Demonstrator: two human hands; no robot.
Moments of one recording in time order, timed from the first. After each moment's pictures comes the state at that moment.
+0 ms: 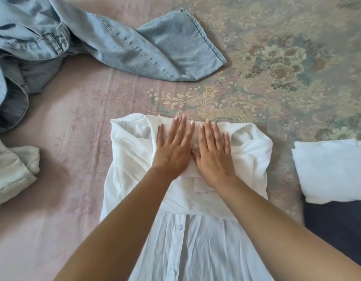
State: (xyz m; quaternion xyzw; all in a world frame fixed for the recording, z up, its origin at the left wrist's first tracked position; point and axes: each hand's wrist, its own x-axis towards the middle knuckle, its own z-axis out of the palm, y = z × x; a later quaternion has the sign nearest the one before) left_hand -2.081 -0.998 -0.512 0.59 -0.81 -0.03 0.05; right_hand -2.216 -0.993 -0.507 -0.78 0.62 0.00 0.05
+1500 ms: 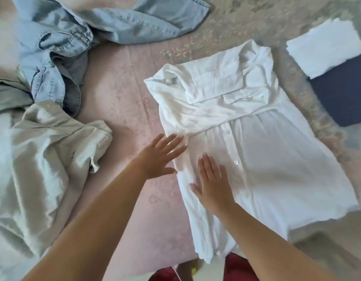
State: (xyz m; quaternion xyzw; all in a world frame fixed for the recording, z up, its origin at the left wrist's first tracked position) left_hand -1.854 -0.849 -0.485 0.19 -0.97 0.04 -0.11; right_hand -2.039 -0.695 -0.485 -0.66 0.73 0.00 0.17
